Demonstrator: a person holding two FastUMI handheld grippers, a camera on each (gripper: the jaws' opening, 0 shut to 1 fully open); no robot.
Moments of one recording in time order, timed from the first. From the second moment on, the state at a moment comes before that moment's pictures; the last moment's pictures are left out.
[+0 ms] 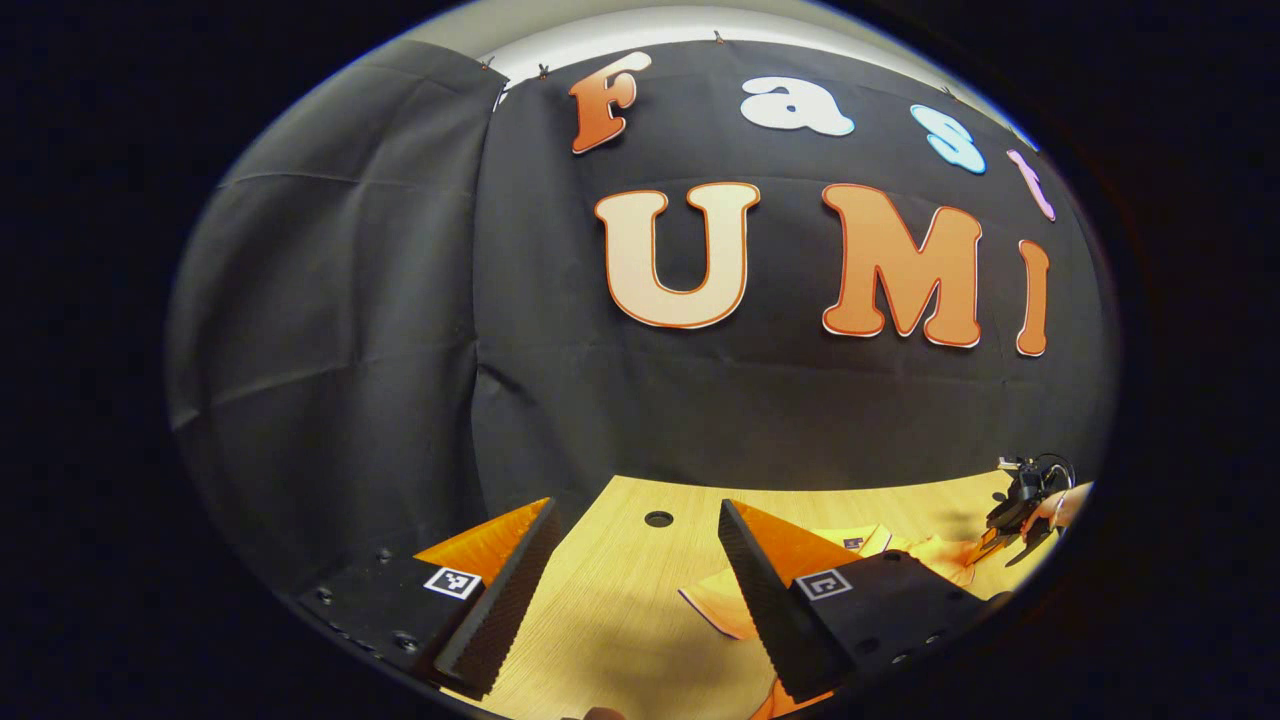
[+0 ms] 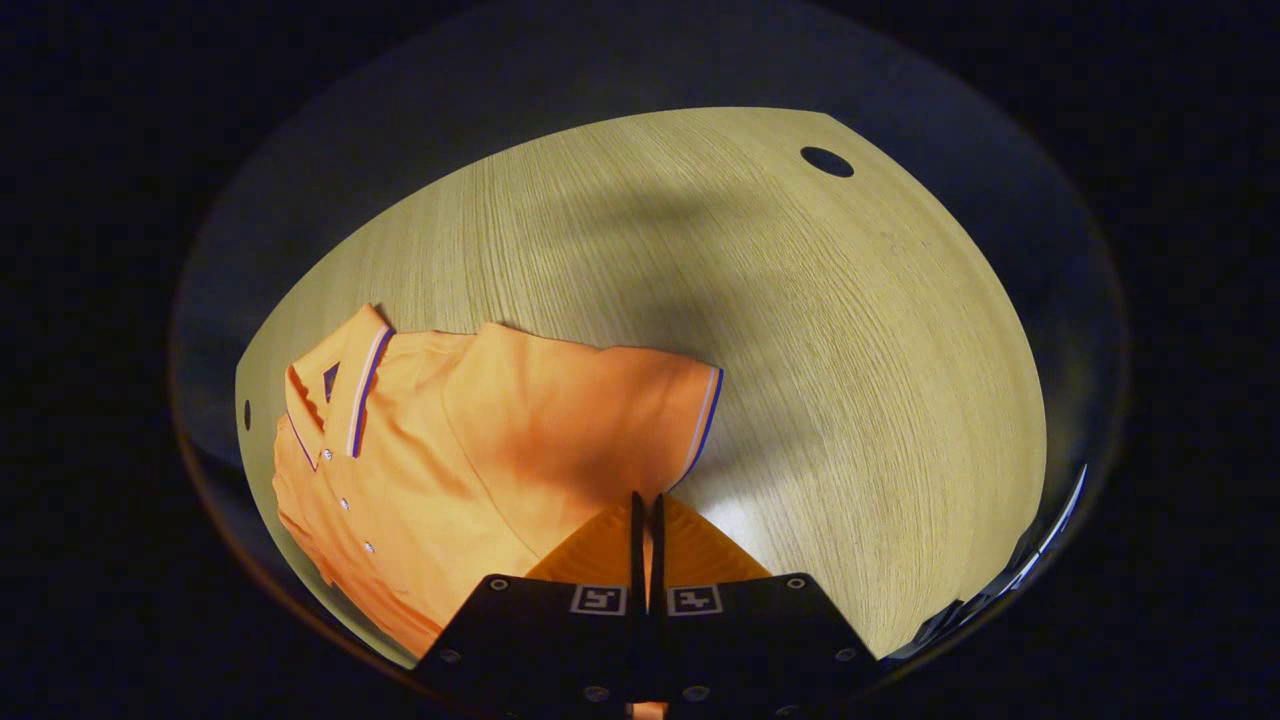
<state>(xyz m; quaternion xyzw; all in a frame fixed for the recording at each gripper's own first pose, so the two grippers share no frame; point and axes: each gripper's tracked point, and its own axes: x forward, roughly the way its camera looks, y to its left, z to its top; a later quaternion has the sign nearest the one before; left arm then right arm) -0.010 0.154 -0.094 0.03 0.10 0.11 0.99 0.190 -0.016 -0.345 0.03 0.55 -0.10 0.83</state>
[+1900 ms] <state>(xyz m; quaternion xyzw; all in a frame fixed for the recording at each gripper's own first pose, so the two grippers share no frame) -0.025 0.205 -0.091 0.02 0.10 0.10 0.99 0.167 0.232 -0.289 -0.08 0.48 0.12 0.87</state>
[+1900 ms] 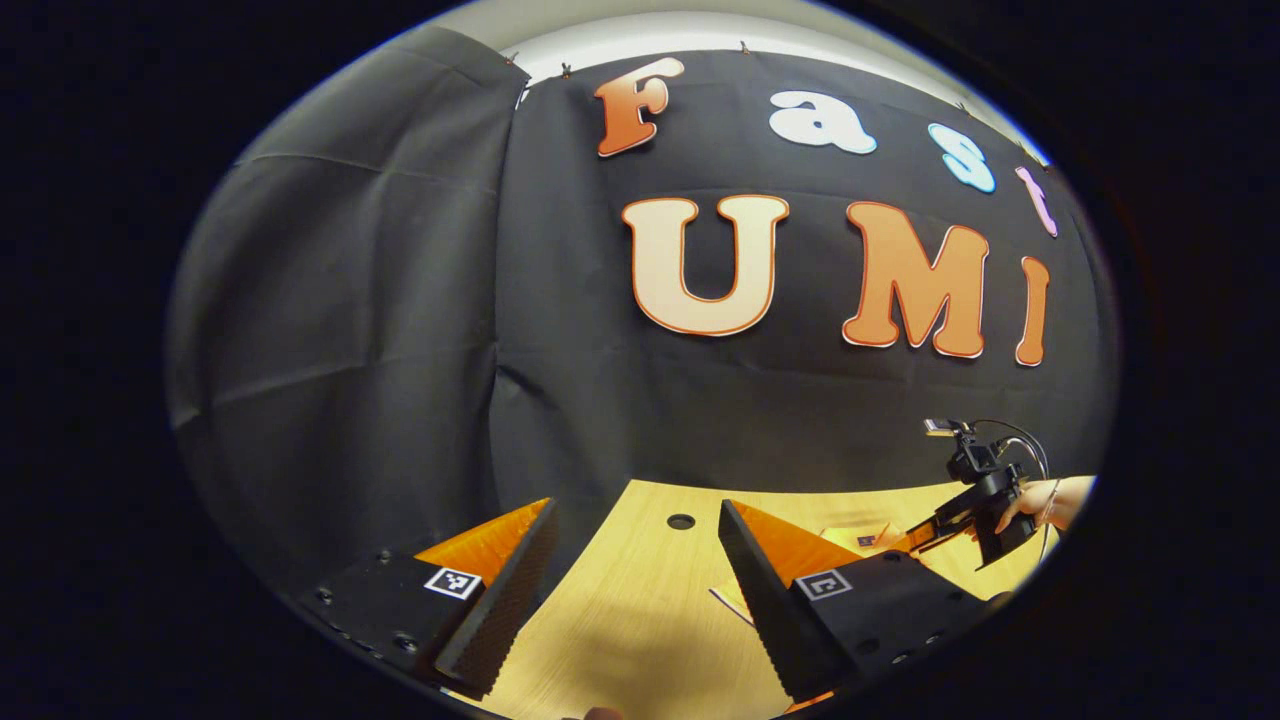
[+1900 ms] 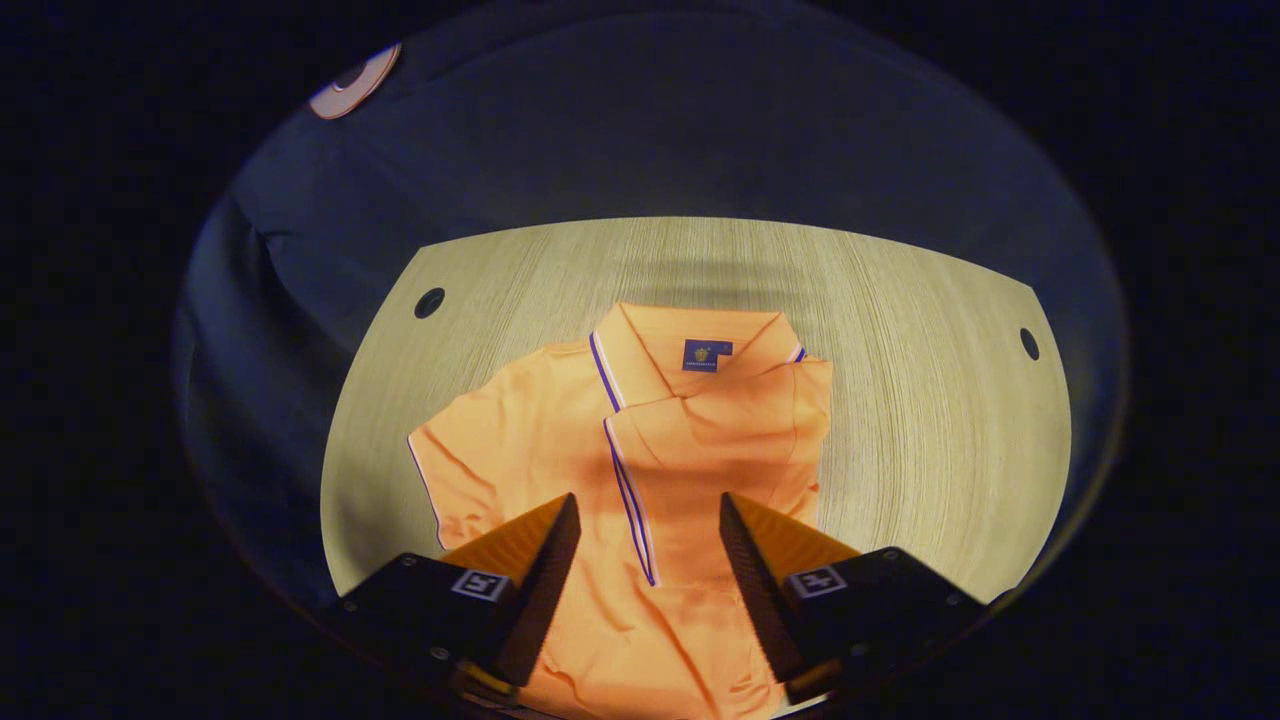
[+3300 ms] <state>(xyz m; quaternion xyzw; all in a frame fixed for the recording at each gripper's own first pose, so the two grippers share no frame) 0.119 0.057 -0.246 -0.05 0.37 0.04 0.93 0.119 0.062 -0.053 -0.02 0.20 0.13 0.97</state>
